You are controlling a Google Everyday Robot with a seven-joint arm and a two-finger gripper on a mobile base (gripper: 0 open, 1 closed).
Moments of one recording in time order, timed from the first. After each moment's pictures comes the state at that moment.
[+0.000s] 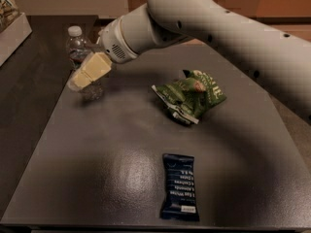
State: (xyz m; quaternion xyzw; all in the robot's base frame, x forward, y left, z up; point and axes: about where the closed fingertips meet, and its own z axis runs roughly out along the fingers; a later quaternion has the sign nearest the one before) arm 0.581 0.158 0.937 -0.57 0.66 0.28 0.41
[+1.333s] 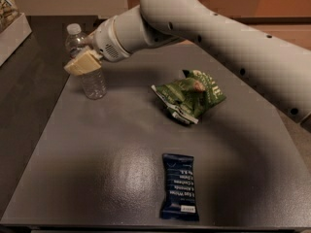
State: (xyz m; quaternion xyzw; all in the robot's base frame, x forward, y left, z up) arm 0.592 0.182 0.937 -0.58 0.63 0.29 0.43
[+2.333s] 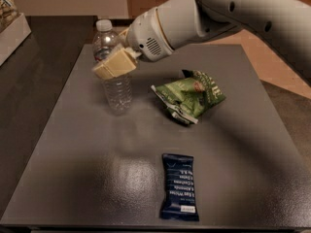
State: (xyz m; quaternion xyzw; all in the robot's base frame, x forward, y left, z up) arm 0.523 0.100 0.972 -0.58 0.64 0.32 0.38
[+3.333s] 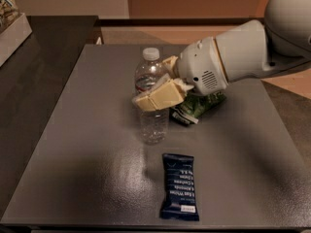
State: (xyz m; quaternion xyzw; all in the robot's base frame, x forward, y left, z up) arm 0.448 0.014 0.953 -0.55 0.66 0.34 0.37
